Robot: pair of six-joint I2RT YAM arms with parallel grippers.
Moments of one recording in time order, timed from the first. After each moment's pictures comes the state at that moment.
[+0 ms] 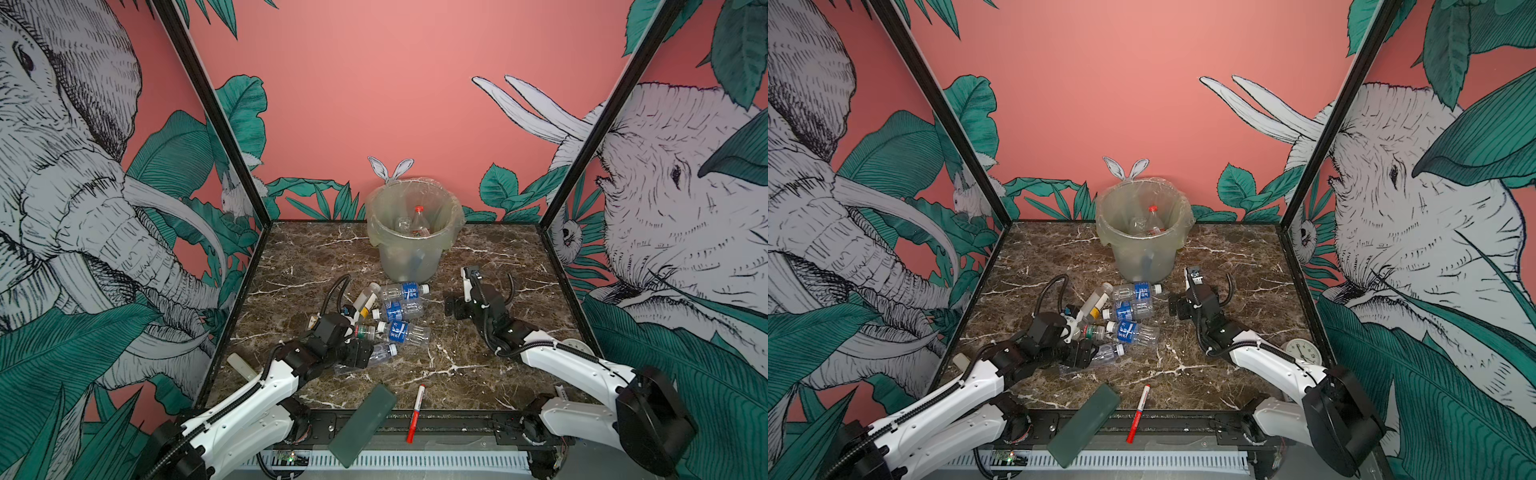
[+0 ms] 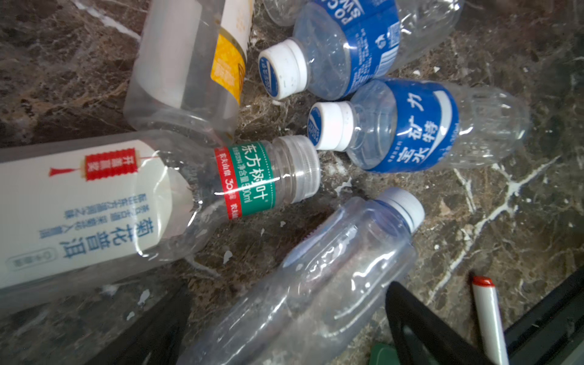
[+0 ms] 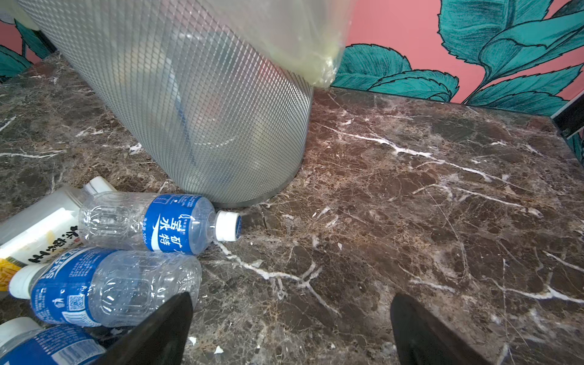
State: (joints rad) left arm -0.66 0.82 0.44 -0.49 0.08 -0.37; right arm 0.63 1.21 0.61 0.08 0.32 0.20
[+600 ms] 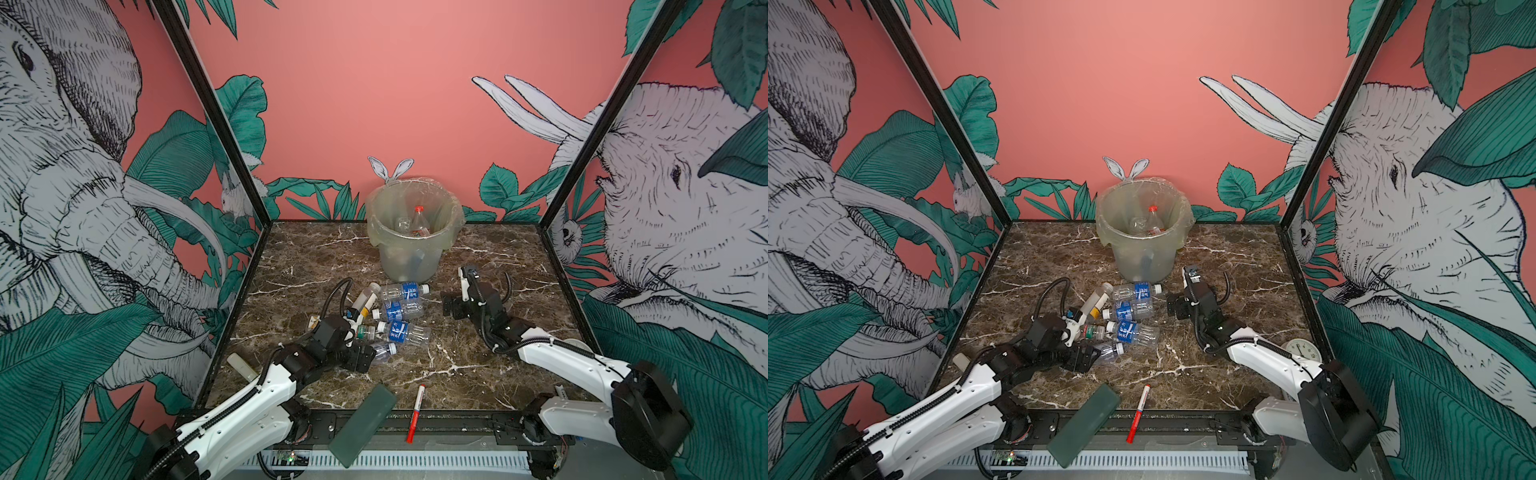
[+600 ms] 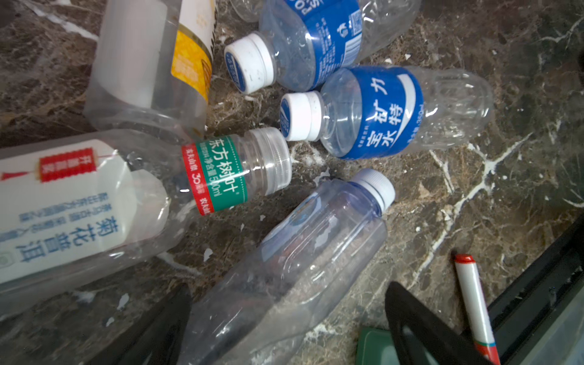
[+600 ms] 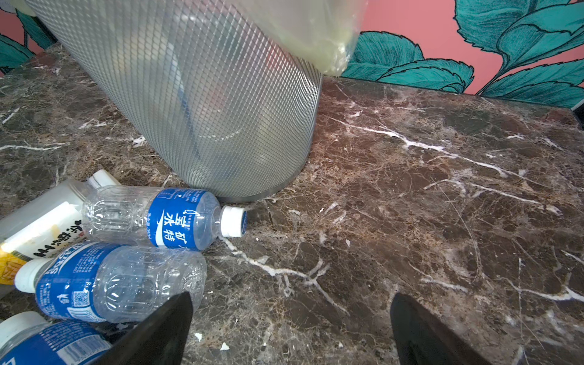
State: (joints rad) left arm -0.69 0.82 0.43 -0.49 0.10 -0.34; right arm 0.63 1.23 0.63 0.06 0.31 0.21
